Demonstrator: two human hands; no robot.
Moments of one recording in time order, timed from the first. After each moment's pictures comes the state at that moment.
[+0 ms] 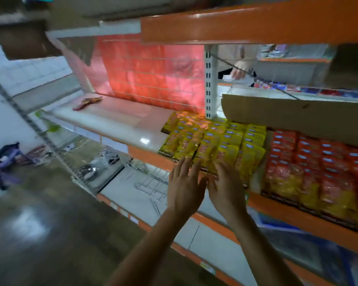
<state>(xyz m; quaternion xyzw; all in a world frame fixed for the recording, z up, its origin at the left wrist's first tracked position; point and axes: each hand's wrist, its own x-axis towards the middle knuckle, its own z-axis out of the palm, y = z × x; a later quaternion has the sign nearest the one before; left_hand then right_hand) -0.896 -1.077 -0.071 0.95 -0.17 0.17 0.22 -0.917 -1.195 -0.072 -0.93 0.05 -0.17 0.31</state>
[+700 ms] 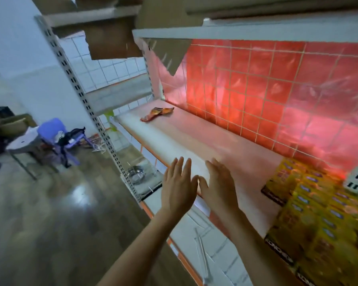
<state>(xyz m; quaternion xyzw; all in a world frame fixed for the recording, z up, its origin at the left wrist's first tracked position) -0.641 -0.817 -0.075 0.98 0.02 0.14 0.10 -0.624 -0.939 -0.068 -0.94 -0.11 -0.07 0.32</state>
